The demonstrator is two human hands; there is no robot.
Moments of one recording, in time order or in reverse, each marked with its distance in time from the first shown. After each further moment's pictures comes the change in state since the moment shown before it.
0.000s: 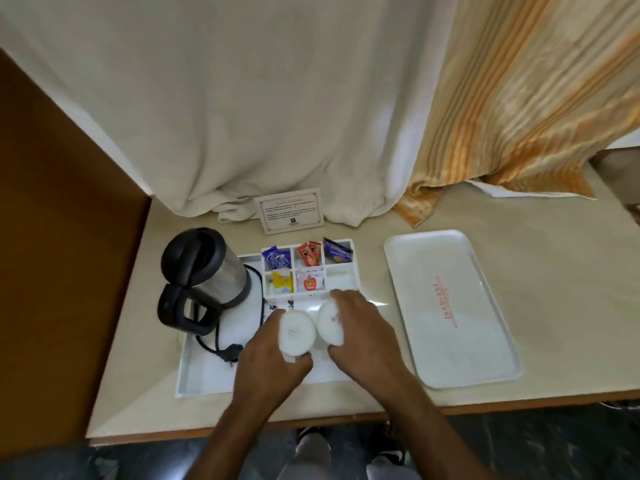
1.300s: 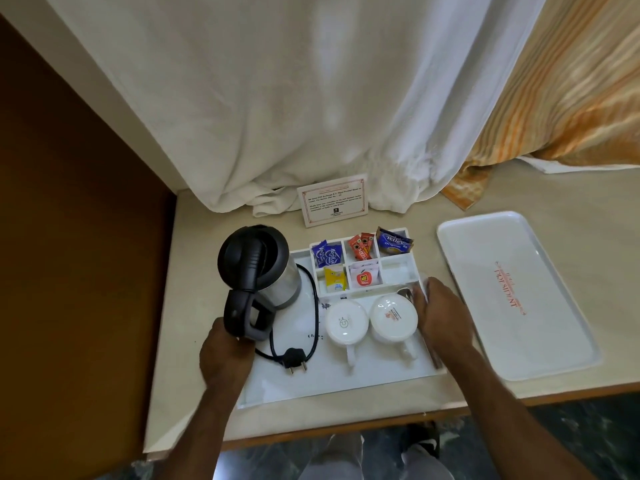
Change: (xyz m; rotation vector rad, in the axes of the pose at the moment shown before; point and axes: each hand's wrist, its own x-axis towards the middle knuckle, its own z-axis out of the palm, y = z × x) left_hand 0.060 -0.170 -0.062 0.078 0.179 -0.511; right_hand 0.047 0.044 0.055 -0.081 0.205 0.422
